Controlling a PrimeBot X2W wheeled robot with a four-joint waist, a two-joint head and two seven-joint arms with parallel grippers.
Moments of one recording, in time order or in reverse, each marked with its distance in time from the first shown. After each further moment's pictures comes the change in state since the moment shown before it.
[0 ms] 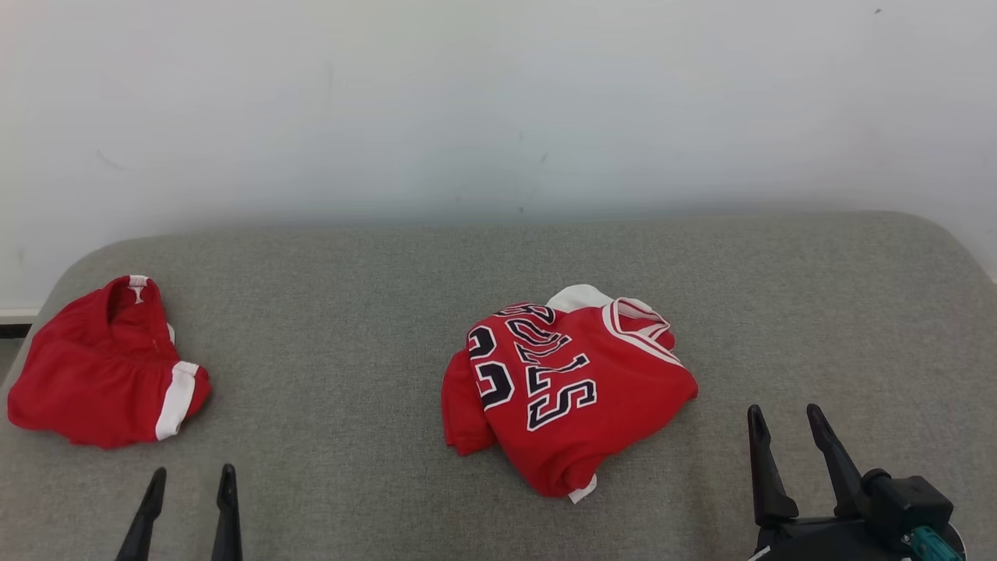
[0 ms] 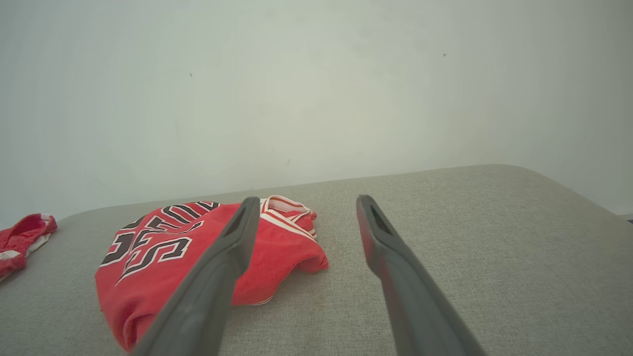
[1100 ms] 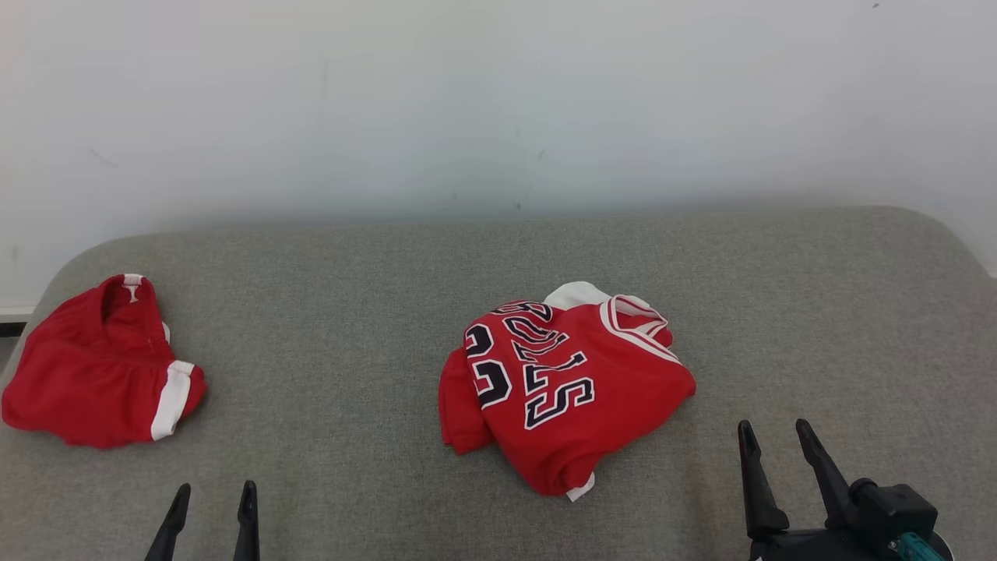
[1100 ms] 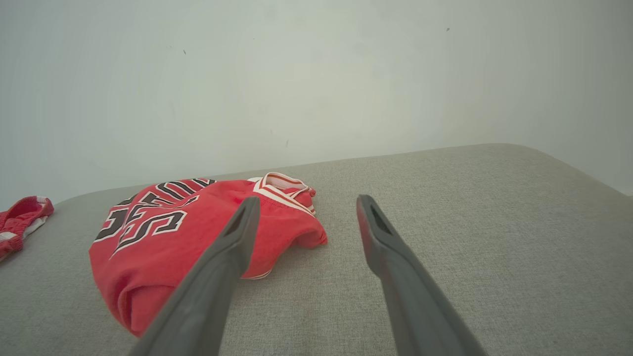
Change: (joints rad) left arm -0.015 -0.063 0.029 0.095 0.055 -0.076 0.000; right arm 0.004 0.000 0.014 0.045 0.002 0.000 -0.001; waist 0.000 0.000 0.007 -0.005
